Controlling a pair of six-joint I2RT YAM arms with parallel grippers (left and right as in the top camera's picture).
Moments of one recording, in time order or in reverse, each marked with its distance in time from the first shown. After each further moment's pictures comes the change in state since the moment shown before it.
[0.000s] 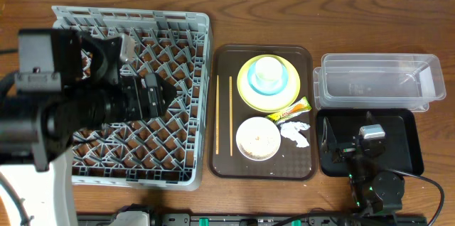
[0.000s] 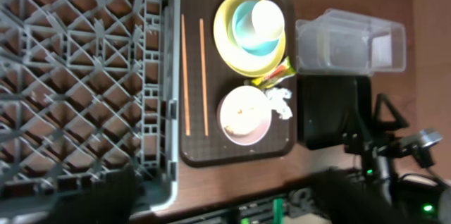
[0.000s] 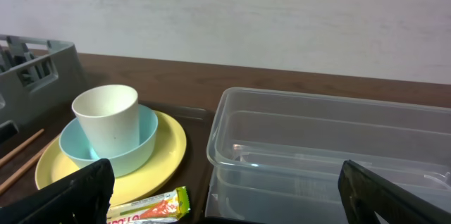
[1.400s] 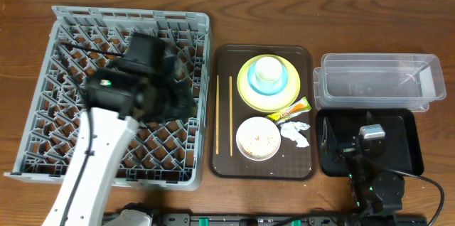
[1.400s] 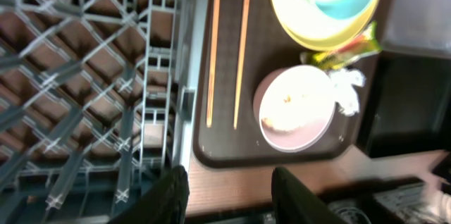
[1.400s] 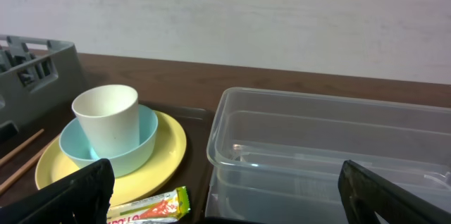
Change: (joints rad) left arm -0.296 0.021 -0.579 0.420 -0.204 -0.266; right arm 0.000 0.000 0.000 0.000 0.000 0.000
